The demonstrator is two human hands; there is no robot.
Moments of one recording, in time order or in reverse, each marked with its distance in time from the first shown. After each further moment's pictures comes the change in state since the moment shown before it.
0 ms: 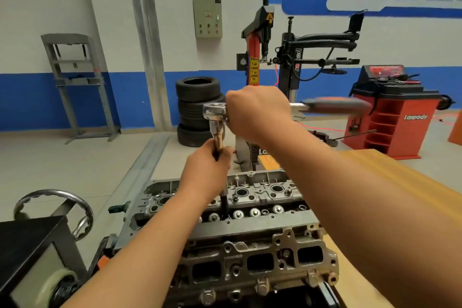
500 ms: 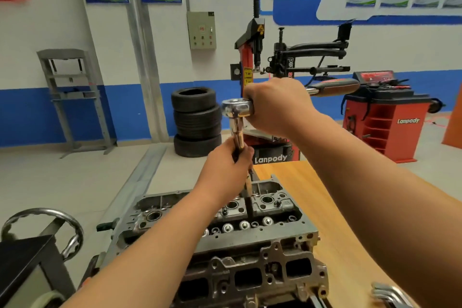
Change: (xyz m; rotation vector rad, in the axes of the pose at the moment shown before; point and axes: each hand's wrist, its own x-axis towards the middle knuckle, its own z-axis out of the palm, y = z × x) left_hand 0.004 0.045 0.022 -0.195 -0.128 0.175; right_hand 0.002 0.070 -0.008 0.015 0.157 -0.029
